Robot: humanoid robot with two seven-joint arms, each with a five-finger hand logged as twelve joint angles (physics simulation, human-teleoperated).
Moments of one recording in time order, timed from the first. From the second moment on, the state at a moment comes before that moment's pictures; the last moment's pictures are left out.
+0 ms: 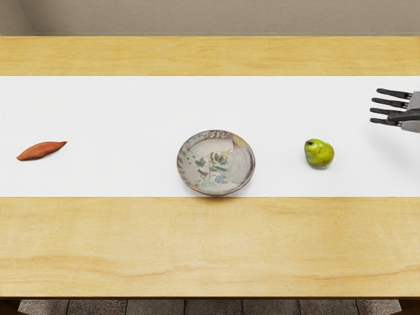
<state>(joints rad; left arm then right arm) -0.01 0.00 -0.05 -0.36 -0.06 0.03 0.13 0.89 -0.78 0.51 0.61 0.33 0.61 -0.53</state>
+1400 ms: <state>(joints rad) -0.01 0.00 -0.05 -0.36 -0.06 0.03 0.13 0.93 -0.63 0.23 1.46 -1.00 -0.57 -0.61</state>
